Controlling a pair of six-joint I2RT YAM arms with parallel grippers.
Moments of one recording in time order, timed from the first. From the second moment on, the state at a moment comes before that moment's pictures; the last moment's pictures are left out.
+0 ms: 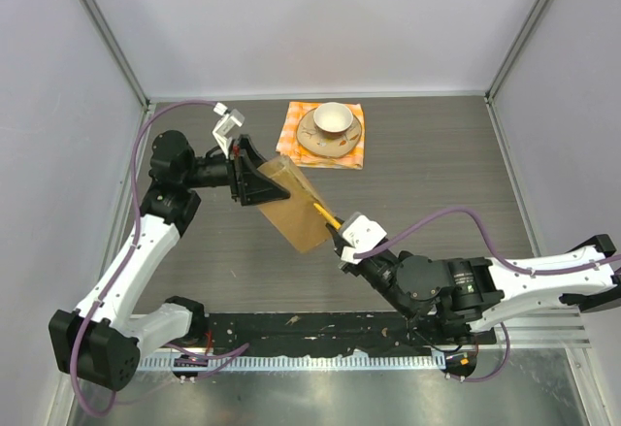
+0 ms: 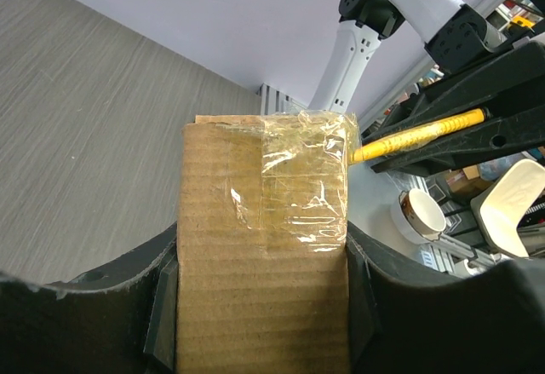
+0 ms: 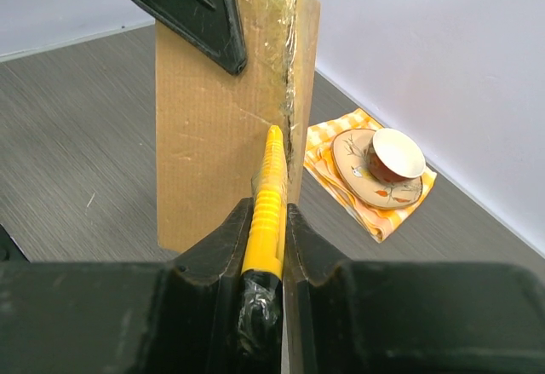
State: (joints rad) left arm -0.29 1.07 0.95 0.21 1.22 -0.61; right arm 1.68 0.95 1.02 -0.12 1.00 -0.25
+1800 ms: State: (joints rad) left arm -0.34 1.07 1.26 -0.87 1.18 0.29; right arm 0.16 1.13 0.76 -0.34 -0.09 0.51
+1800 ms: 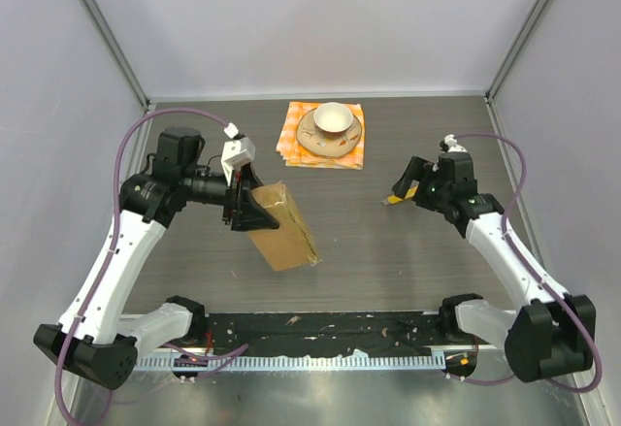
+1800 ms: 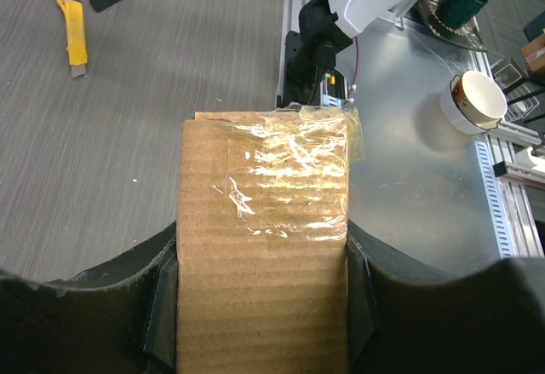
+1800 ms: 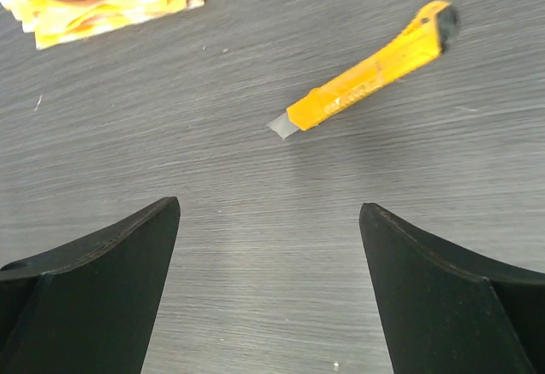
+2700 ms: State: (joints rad) left arm -0.34 1.10 1.22 -0.55 1.26 -0.03; right arm 0.85 0.86 0.90 -0.13 -0.34 0.18
